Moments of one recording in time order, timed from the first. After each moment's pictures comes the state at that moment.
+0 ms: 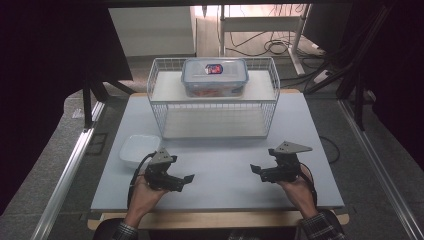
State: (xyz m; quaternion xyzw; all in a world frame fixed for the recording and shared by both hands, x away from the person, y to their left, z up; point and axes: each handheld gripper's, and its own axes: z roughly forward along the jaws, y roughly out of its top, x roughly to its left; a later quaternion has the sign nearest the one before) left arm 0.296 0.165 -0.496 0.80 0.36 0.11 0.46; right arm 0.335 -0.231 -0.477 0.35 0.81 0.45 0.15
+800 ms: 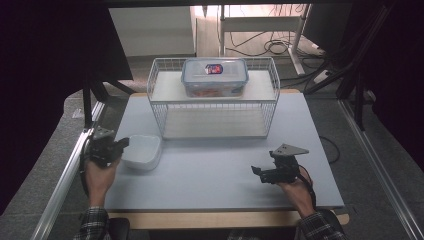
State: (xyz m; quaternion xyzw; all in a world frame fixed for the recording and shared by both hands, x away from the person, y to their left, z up) left arm 0.325 0.324 -0.480 0.68 0.58 0.25 0.38; right arm 0.339 -0.233 -0.495 0.36 0.82 0.42 0.17
